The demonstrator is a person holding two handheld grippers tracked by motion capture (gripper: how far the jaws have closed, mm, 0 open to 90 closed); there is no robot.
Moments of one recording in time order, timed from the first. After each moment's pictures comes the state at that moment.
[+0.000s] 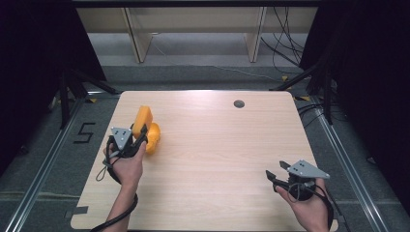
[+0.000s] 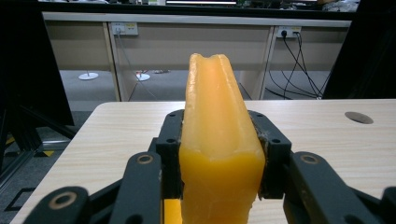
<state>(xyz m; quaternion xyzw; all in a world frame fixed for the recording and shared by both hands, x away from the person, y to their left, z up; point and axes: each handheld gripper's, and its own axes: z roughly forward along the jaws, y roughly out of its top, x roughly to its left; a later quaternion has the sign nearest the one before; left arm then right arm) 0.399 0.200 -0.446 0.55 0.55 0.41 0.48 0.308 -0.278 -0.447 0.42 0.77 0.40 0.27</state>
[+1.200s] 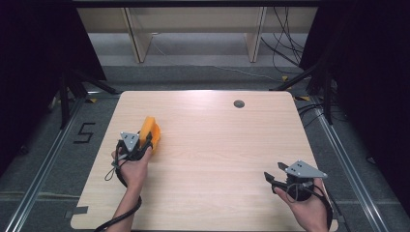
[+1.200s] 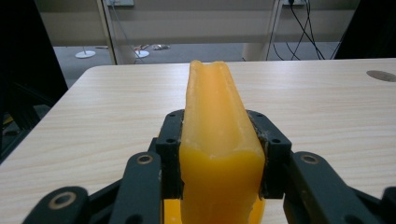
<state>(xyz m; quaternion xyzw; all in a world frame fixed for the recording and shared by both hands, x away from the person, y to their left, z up) 0.415 0.199 -0.493 0.58 0.56 0.39 0.46 0.309 -0.276 -0.450 0.41 0.78 0.40 0.25</state>
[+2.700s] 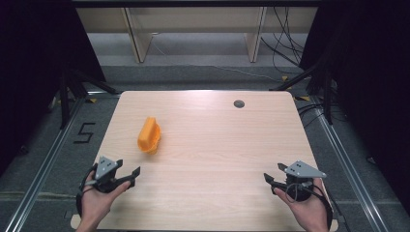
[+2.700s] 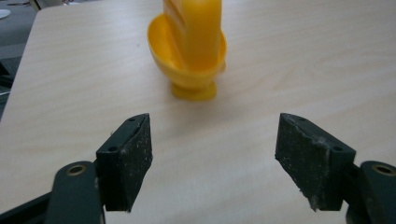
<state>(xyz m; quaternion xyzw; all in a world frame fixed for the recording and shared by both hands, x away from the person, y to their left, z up) 0.307 0.261 -0.492 0.71 0.50 0.26 0.43 0.310 -0.276 -0.451 0.41 0.78 0.39 0.25</state>
